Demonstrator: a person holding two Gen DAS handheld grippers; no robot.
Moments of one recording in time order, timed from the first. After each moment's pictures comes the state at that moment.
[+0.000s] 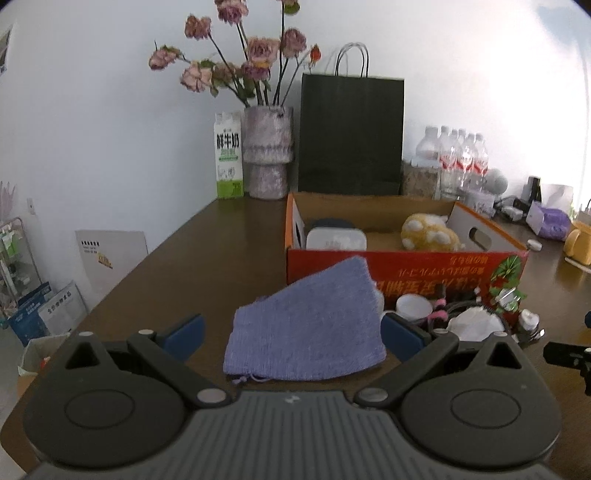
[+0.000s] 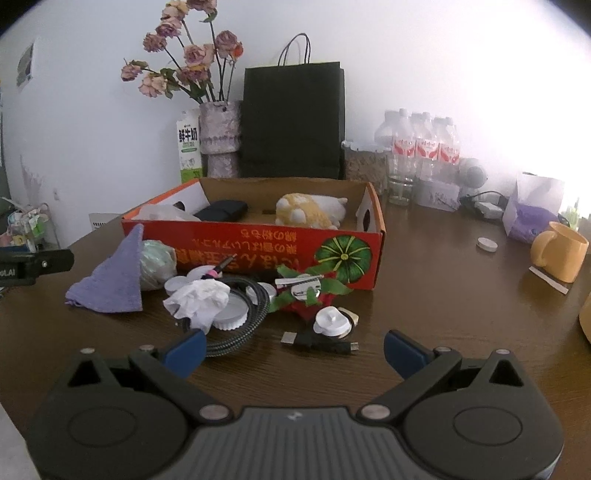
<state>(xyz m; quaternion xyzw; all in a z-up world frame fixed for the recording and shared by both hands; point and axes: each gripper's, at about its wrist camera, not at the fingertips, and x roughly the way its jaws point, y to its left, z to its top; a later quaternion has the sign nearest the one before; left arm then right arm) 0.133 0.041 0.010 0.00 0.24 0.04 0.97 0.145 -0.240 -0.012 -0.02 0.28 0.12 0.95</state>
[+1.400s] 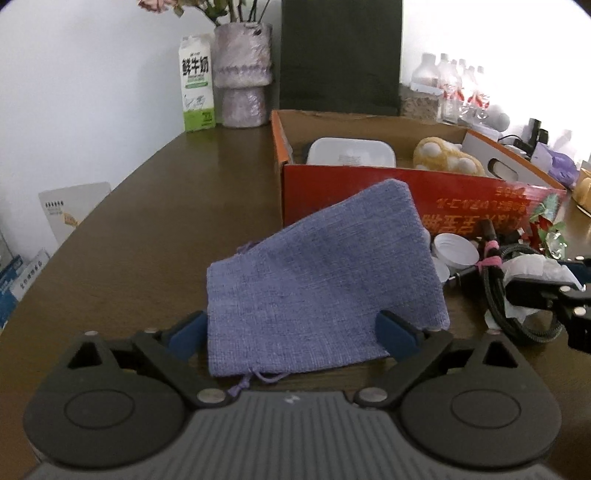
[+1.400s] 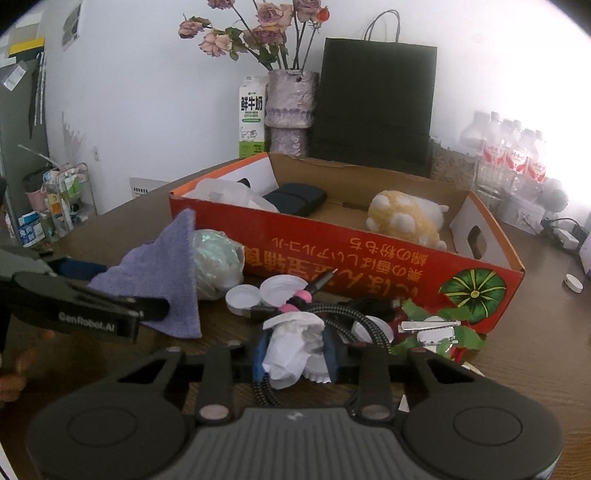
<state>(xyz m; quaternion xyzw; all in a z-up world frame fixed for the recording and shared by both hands) 0.202 0.065 -0.042 0.01 0.33 -0.01 0.94 0.207 -0.153 -0.030 -0.07 0.30 0.19 0.93</state>
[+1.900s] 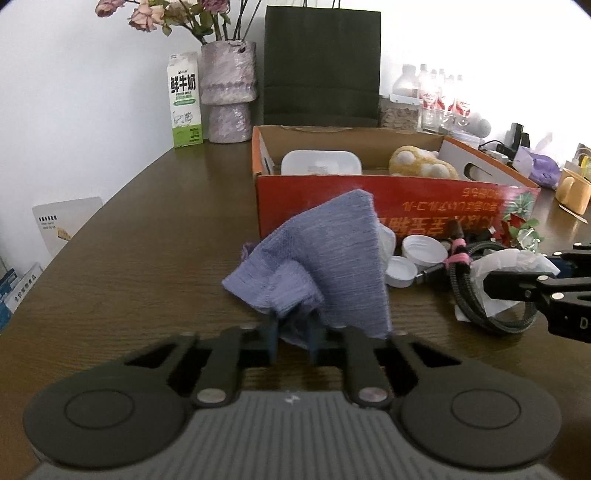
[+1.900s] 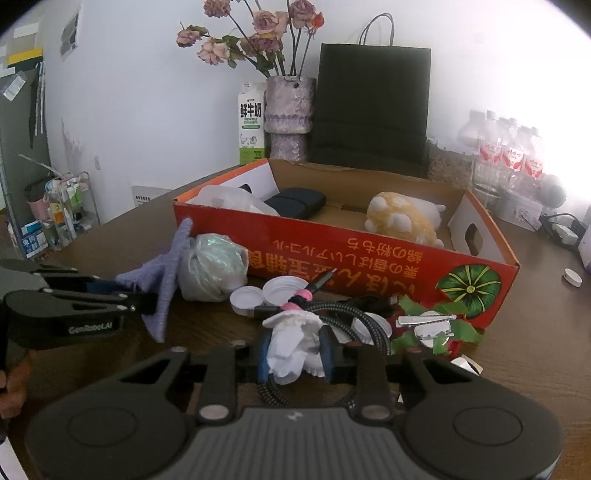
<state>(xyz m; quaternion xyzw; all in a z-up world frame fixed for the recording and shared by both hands) 0.183 0.051 -0.038 0.01 0.31 -0.02 0.95 0.198 -0.158 -0.026 -0.06 0.29 0.20 0.93</state>
